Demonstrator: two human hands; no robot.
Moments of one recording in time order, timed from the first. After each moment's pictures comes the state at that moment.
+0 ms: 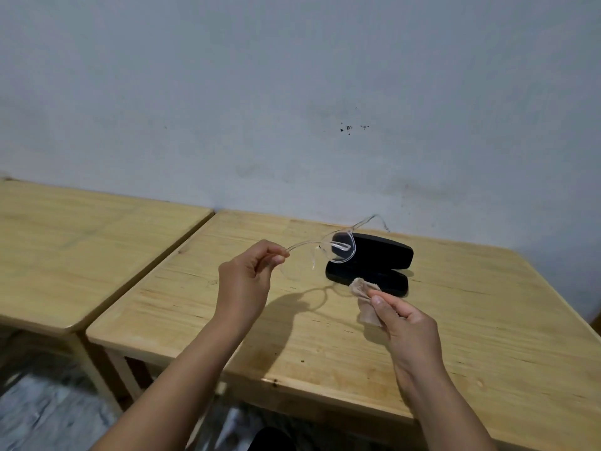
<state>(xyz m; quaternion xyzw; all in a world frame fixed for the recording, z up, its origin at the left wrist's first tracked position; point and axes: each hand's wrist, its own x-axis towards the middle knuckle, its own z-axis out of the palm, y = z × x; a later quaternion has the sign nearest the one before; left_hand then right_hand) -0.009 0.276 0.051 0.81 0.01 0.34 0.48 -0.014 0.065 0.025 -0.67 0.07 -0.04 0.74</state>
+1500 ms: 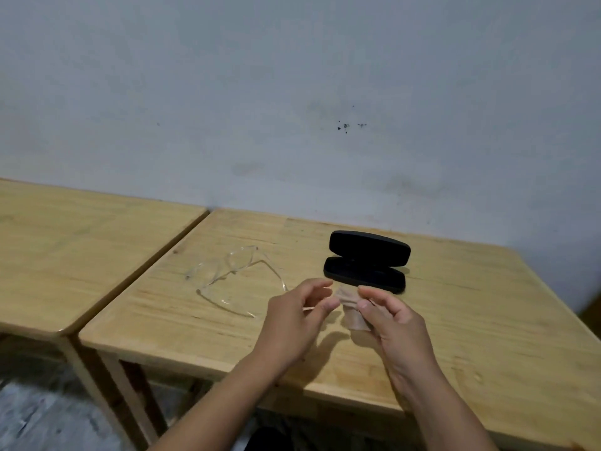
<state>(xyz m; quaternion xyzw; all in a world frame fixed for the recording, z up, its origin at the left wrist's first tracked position) -0.030 0.227 0.028 0.85 -0.06 0.15 0.50 -0.021 0.073 0.025 -0.70 0.04 -0.01 0.71</state>
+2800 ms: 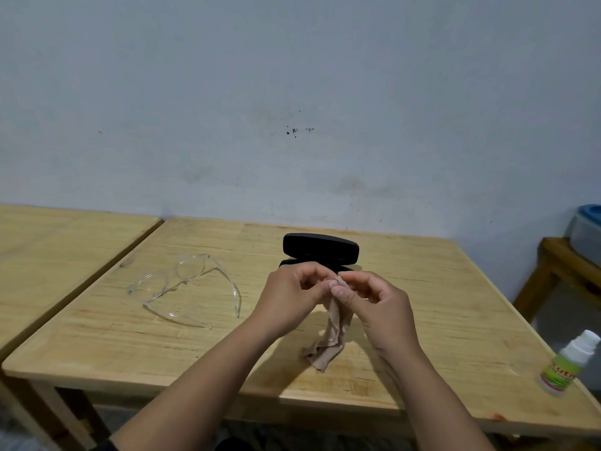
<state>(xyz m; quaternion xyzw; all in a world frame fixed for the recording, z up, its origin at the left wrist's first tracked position) 0.005 0.172 0.057 0.81 -0.13 0.07 0.56 -0.017 0.024 0.054 -0.74 -0.04 -0.11 0.66</state>
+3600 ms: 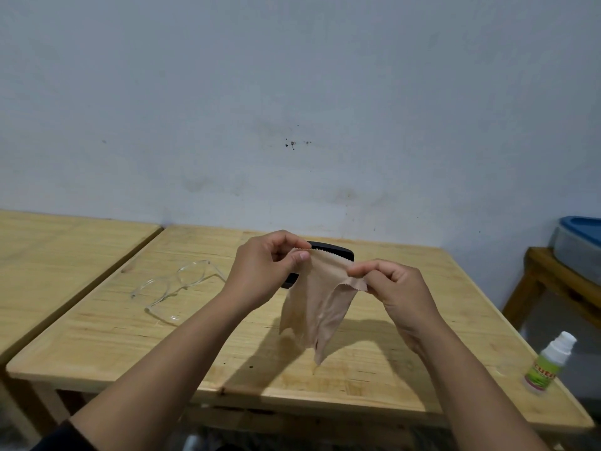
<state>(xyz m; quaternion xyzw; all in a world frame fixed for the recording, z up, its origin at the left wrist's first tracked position) -0.001 0.200 0.103 0.81 -0.10 0.16 0.56 -0.013 0.001 0.091 -0.76 -0.07 -0.09 0.64</state>
